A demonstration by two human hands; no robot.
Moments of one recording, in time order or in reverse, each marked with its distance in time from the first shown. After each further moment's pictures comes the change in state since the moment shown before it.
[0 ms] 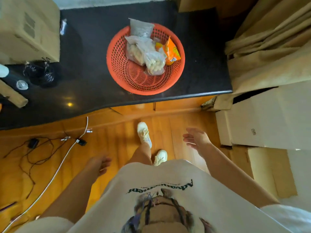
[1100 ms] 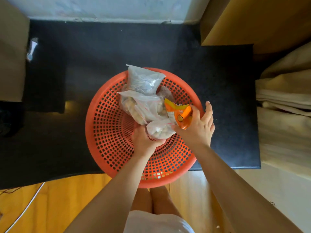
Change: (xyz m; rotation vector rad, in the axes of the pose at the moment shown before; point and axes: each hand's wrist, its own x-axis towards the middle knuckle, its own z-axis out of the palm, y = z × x) left_hand 0.131 0.298 0.236 0.337 0.109 0.690; right_hand 0.210 -0.246 0.104 -0.914 0.405 -0.726
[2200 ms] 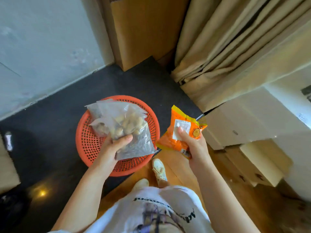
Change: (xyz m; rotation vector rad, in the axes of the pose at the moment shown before) left_hand -0.122 0.088 -0.159 -0.542 -0.900 0.267; right_hand -0.224 -0.022 -0.137 1.531 0.270 0.481
